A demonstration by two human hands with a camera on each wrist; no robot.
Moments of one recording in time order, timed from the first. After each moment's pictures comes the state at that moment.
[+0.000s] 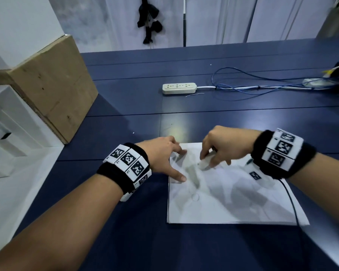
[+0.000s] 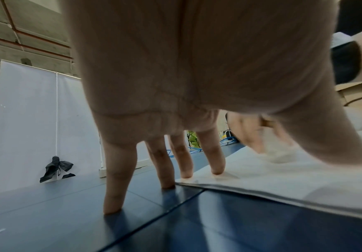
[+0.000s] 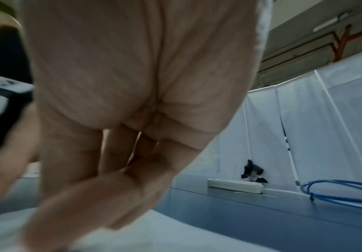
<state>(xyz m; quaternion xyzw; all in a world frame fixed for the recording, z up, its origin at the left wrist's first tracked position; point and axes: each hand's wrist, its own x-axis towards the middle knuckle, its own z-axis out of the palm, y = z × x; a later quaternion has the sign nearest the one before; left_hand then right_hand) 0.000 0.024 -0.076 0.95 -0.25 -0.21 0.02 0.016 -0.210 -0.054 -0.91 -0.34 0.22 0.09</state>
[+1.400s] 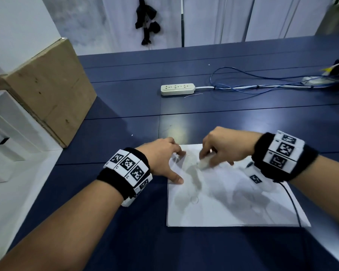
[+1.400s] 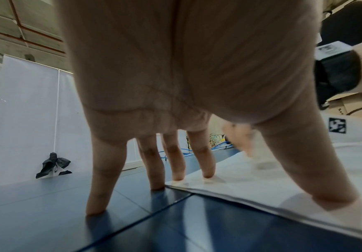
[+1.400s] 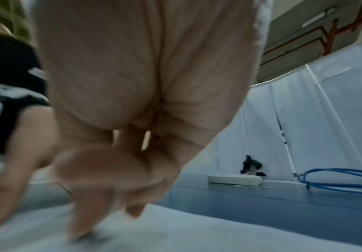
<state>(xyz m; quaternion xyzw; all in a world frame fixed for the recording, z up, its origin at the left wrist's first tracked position) -0.002 0.018 -0.074 0.95 -0.23 -0.21 0.02 0.015 -0.214 -0.055 -0.91 -0.34 0.21 0.10</state>
